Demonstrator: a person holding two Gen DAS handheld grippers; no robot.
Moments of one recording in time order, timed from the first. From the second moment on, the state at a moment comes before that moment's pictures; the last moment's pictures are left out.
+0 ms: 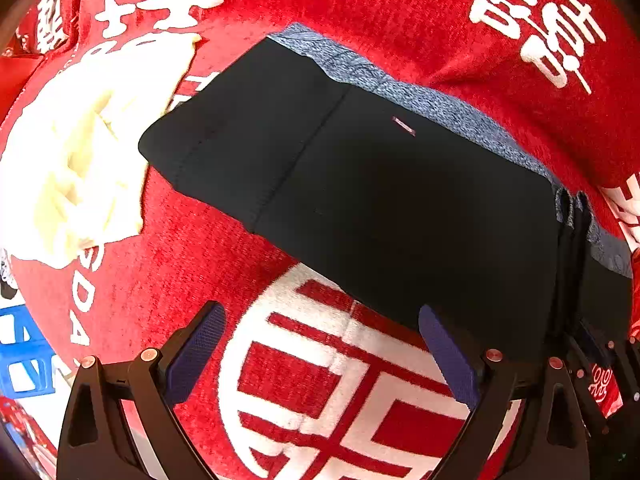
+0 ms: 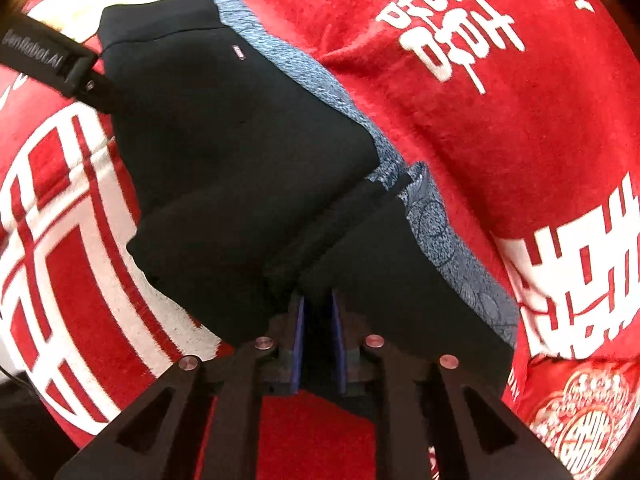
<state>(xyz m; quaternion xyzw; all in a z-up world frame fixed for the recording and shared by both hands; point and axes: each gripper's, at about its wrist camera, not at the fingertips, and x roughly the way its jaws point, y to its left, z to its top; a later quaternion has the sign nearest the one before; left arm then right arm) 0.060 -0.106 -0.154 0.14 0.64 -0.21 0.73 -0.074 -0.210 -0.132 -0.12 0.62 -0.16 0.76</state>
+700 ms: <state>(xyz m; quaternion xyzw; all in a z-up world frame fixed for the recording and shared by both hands) 0.082 -0.082 -0.154 0.13 0.65 -0.20 0.73 -0.050 -0.210 -0.103 0.03 0.61 -0.14 0.78</state>
